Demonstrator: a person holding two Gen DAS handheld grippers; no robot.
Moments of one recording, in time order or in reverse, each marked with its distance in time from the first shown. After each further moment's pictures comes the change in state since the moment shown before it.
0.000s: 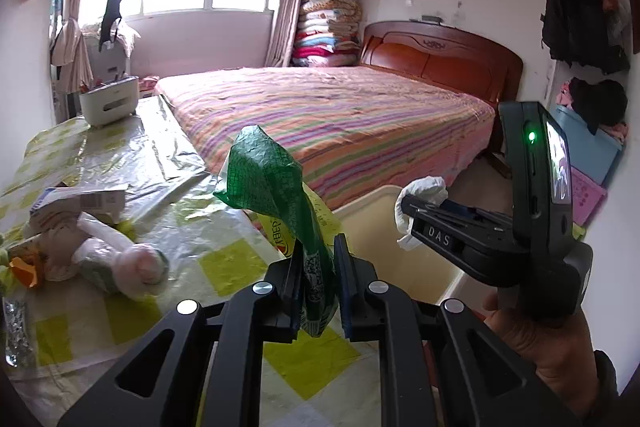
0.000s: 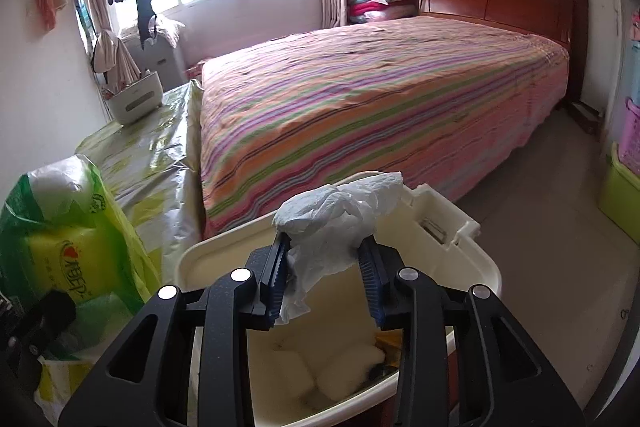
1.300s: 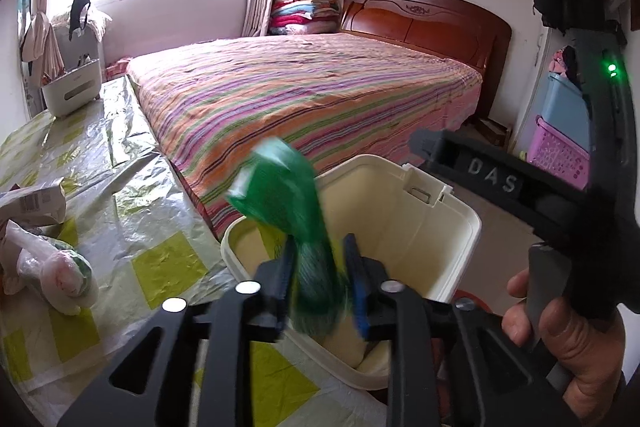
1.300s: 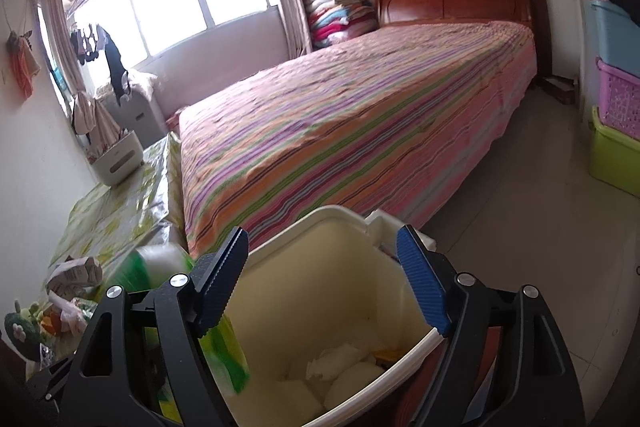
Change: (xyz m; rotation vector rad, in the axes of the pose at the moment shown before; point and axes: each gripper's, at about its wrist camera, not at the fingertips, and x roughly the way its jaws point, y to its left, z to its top) left arm 0.059 -0.025 0.002 0.044 0.108 -0.045; right arm -0.026 -0.036 0.011 0.170 -0.139 -0.046
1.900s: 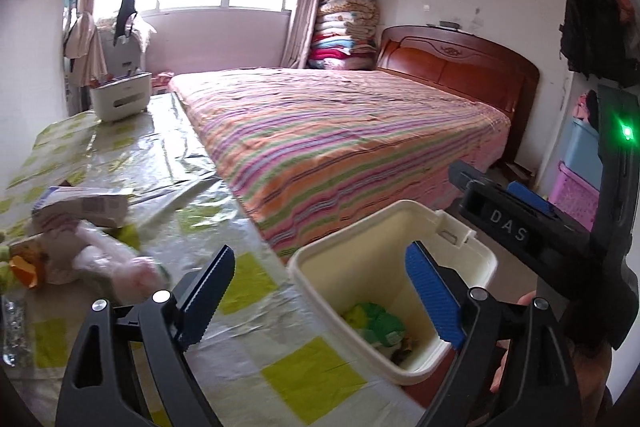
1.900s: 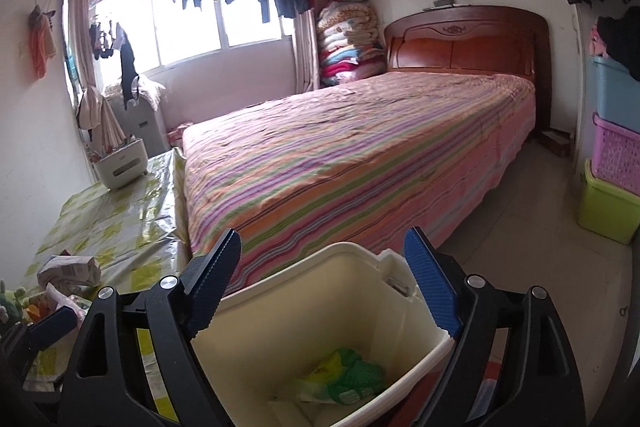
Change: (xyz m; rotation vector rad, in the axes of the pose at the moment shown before) left arm -0.052 0.034 0.005 -0.097 -0.122 0.107; right arm -0.023 0.043 -0.001 -0.127 -0.118 -0.008
